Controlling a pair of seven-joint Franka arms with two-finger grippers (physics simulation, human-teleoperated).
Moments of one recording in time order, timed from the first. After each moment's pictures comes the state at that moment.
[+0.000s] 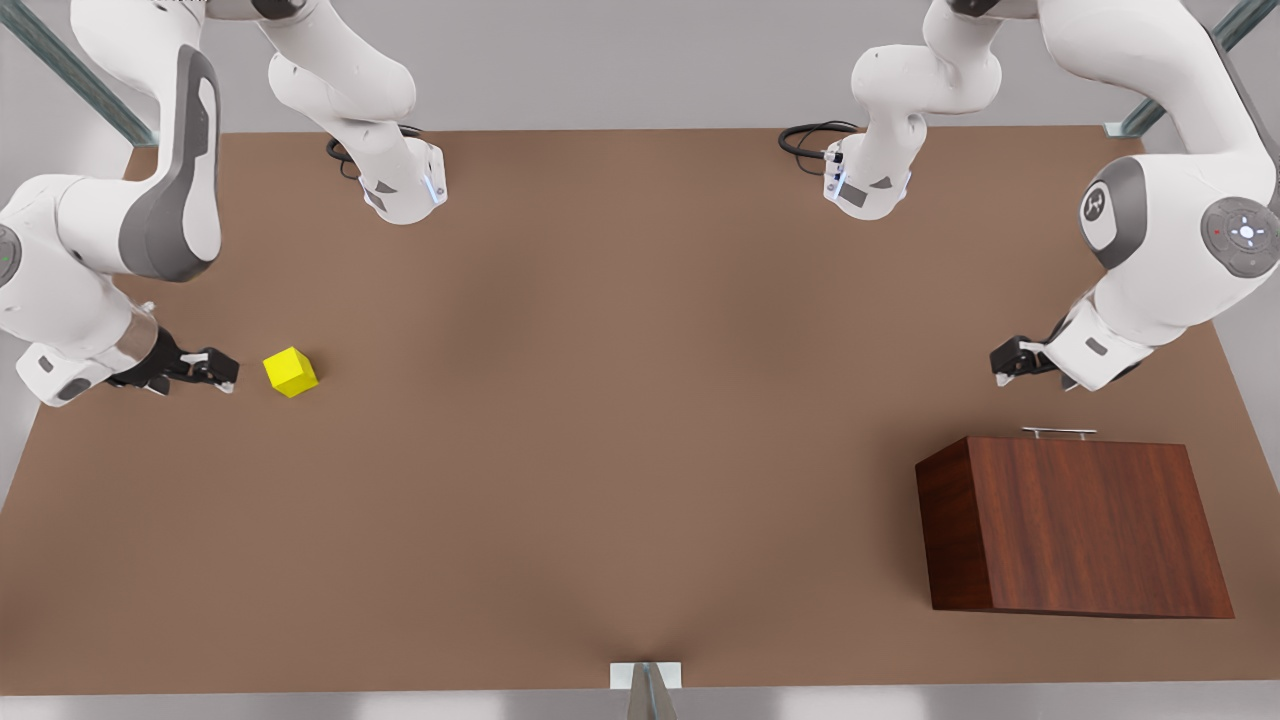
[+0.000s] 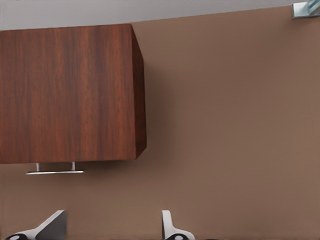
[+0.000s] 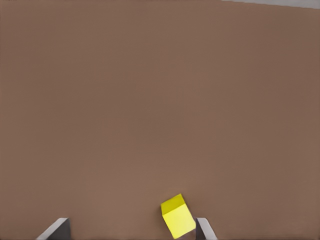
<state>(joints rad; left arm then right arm) -0.09 0.14 0.08 -1.54 0.02 1.71 0.08 -0.16 0.13 0.08 -1.63 -0.07 1.76 -0.13</state>
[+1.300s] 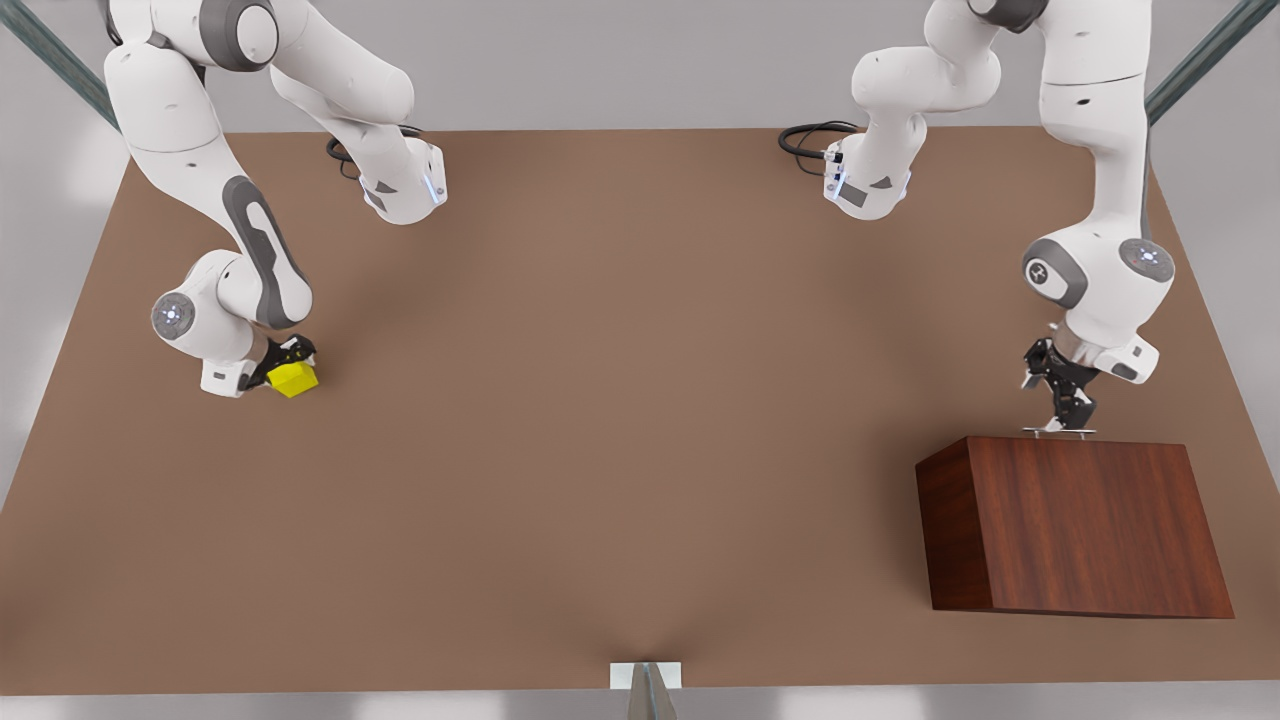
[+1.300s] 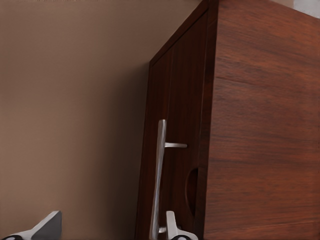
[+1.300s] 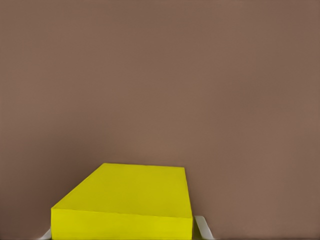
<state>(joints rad) 0.02 0.13 0.25 -2.32 -0.19 2.77 -1.17 -0.29 0.30 -0.06 -2.42 -0.01 2.62 -0.89</state>
